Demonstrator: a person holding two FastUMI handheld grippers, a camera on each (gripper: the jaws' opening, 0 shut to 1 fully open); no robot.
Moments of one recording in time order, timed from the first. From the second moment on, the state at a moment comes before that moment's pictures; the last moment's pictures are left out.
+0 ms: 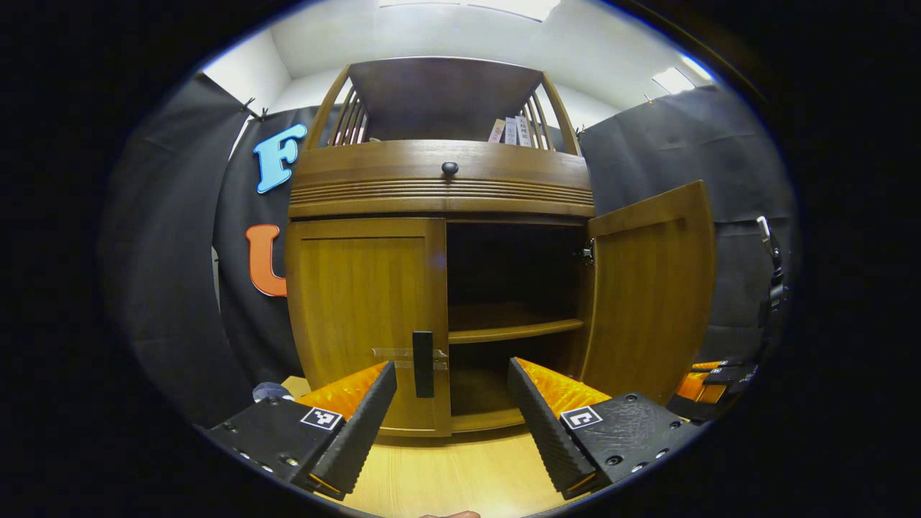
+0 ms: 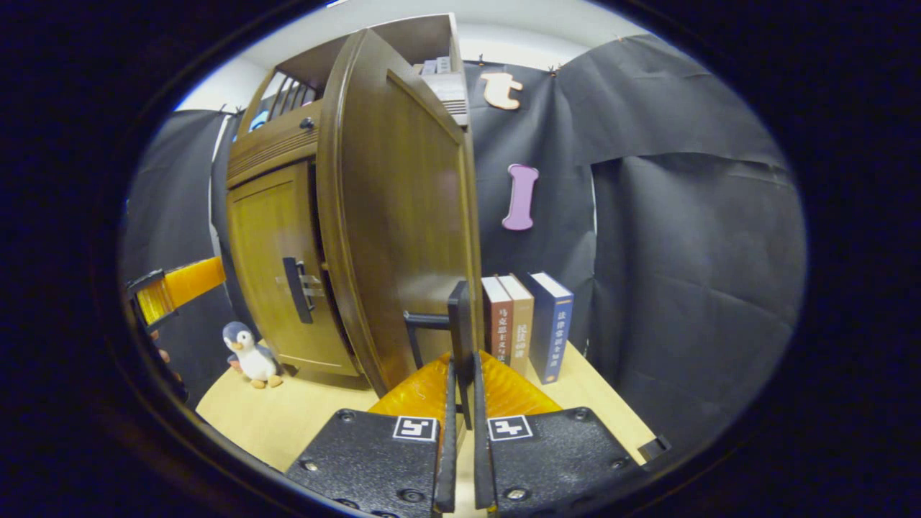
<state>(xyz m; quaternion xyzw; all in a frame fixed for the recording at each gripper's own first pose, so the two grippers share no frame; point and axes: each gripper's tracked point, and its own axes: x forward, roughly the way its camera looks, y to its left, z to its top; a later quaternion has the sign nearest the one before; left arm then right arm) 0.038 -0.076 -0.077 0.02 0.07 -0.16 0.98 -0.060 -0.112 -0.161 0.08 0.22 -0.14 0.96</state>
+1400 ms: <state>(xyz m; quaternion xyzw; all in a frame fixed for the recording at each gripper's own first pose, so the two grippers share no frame) 0.208 -0.084 -0.199 -0.01 0.17 -0.14 0.98 -0.103 -0.180 -0.132 0.06 0.18 -0.23 0.95</state>
